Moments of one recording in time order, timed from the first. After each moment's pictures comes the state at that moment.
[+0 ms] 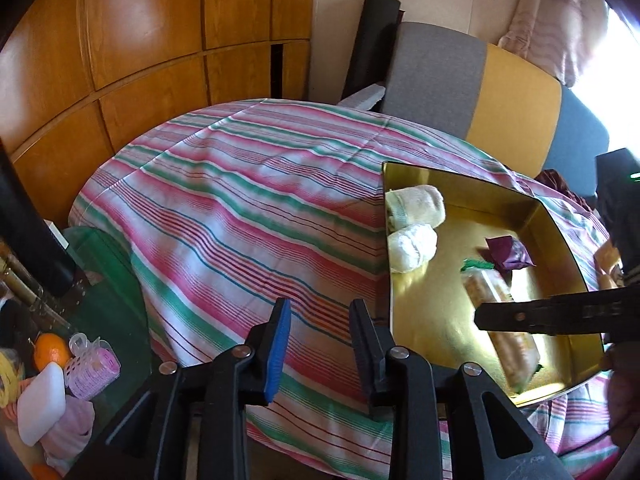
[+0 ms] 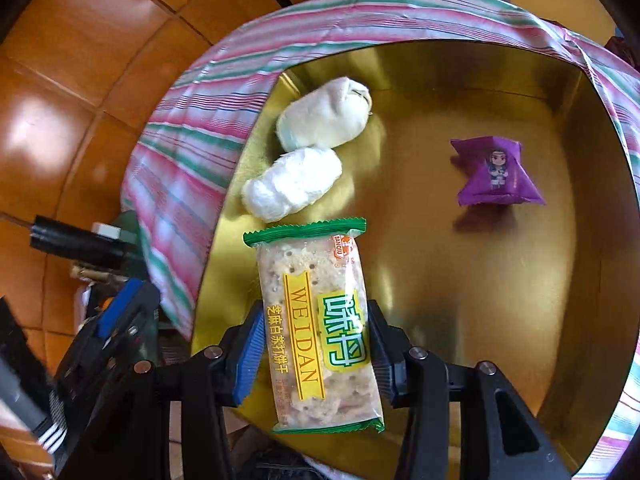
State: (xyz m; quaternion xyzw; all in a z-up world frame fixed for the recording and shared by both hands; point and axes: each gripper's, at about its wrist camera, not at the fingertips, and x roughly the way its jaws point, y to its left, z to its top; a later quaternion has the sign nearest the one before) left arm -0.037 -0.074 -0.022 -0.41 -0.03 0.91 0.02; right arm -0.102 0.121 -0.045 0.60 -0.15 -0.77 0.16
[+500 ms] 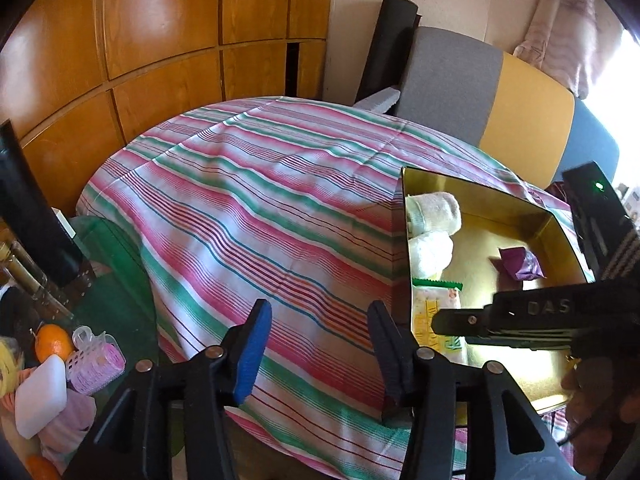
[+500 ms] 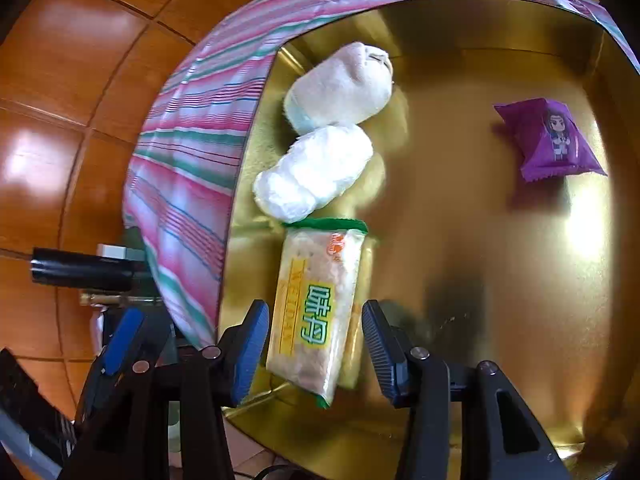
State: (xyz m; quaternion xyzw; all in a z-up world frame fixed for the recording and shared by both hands) left arm -0.039 -0.085 -0.024 -0.41 -0.04 0.91 0.00; right arm -0.111 0.105 -0.067 0.62 -0.21 -0.74 0.16
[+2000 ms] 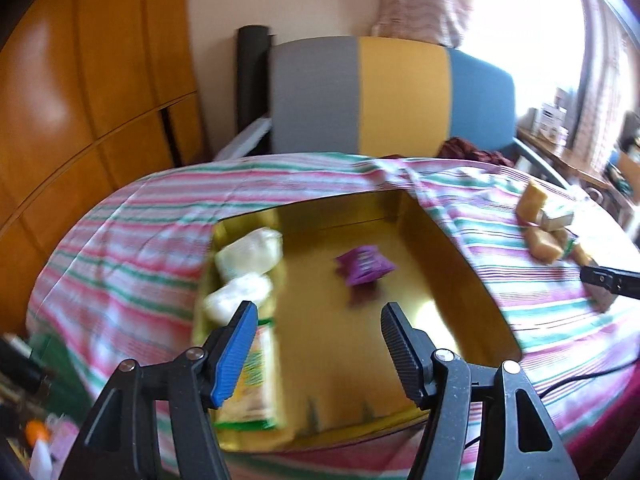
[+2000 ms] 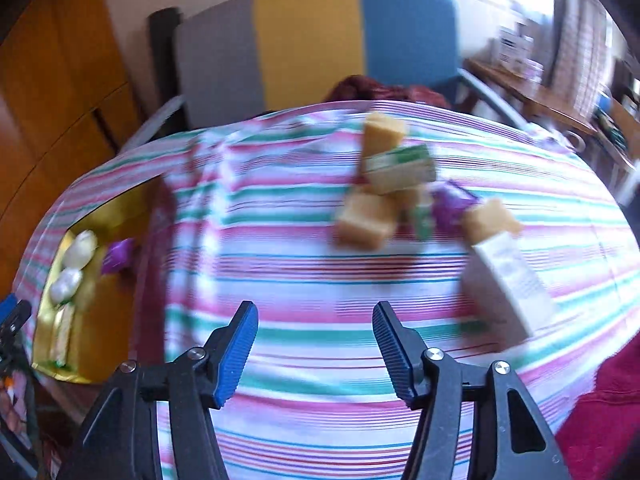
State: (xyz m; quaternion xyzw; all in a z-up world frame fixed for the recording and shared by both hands) left arm -0.015 0.079 0.024 -0.35 0.08 0.92 0.17; right arm 0.066 0.412 0.016 0.44 -0.14 -0.87 -0.17
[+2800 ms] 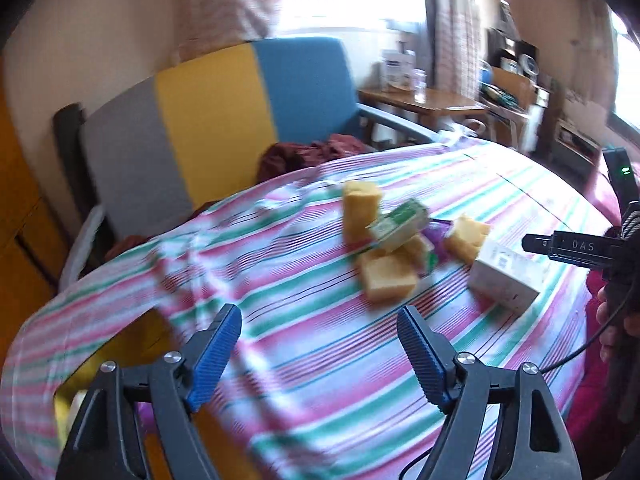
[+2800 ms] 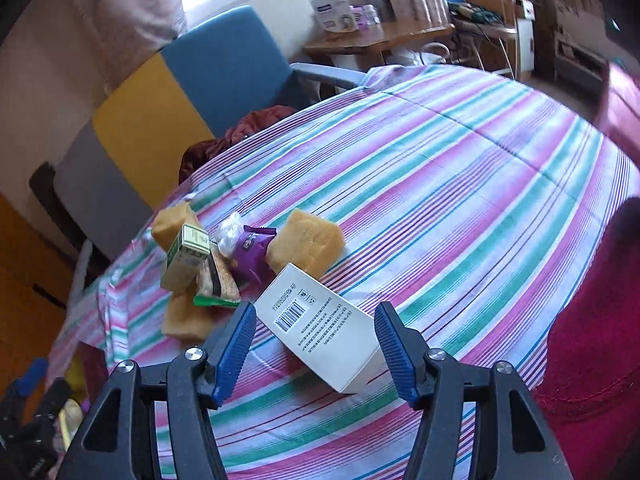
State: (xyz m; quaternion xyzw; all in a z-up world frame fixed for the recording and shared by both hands) left arm -0.012 0.341 0.046 -0.31 0.21 0.83 0.40; right arm 0.148 0.573 0.000 0.33 -0.36 -0.81 -0.32
